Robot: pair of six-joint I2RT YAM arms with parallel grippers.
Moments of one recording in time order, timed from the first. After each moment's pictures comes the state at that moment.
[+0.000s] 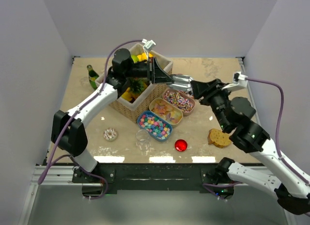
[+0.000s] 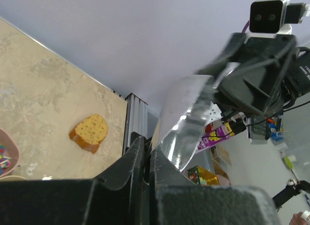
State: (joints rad) left arm -0.51 1.65 1.41 0.35 1.04 -0.87; right arm 0.82 0.79 1.07 -0.21 0.54 0.67
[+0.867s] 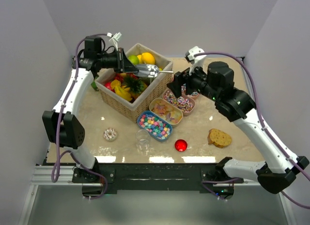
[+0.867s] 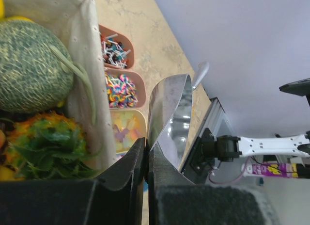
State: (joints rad) left arm -0.13 1.73 1.72 -0.54 0.96 -0.36; right arm 0.65 1.16 1.43 -0.50 -0.02 0.12
